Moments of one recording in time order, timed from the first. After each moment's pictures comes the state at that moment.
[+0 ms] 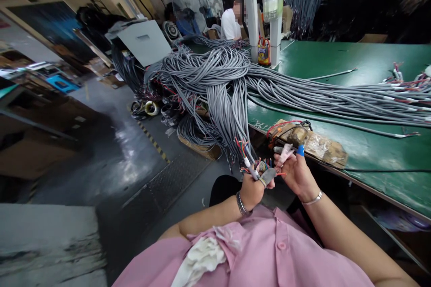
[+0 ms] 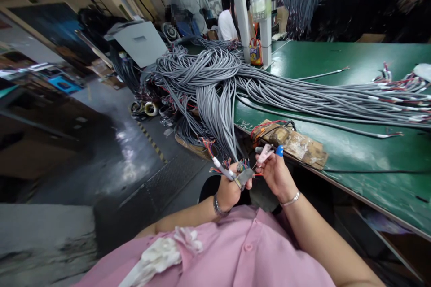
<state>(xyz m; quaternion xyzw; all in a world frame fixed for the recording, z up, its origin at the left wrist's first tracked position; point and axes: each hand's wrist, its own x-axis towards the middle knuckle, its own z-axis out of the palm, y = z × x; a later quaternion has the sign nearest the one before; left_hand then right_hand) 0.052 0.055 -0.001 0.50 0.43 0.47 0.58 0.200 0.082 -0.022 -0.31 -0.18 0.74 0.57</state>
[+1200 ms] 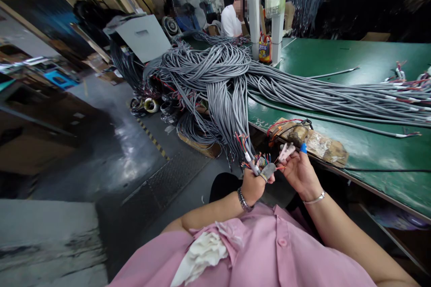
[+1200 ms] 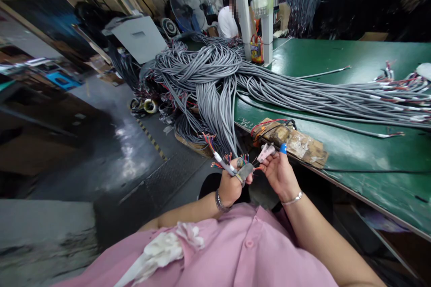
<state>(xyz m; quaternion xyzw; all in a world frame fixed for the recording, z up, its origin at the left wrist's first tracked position) 0.055 0.061 -0.006 0.51 0.44 0.49 0.56 0.207 0.085 -0.025 -0.27 -0.14 0.73 0.61</state>
